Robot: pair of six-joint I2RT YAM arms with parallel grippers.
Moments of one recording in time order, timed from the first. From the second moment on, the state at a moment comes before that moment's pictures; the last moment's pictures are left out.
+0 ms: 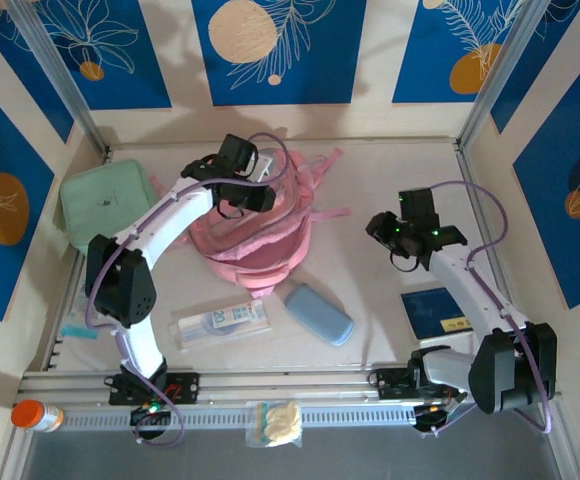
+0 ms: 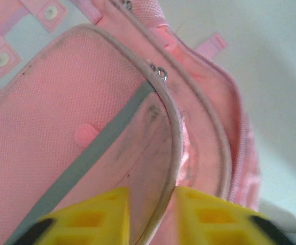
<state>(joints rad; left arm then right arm) -0.51 1.79 1.62 -0.77 0.23 -0.12 0.14 1.20 0.89 -0.60 -0.11 0.75</state>
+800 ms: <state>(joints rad) -0.91 1.55 1.13 -0.22 0.20 -0.55 -0.50 1.22 0.80 -0.71 -0.21 0.70</state>
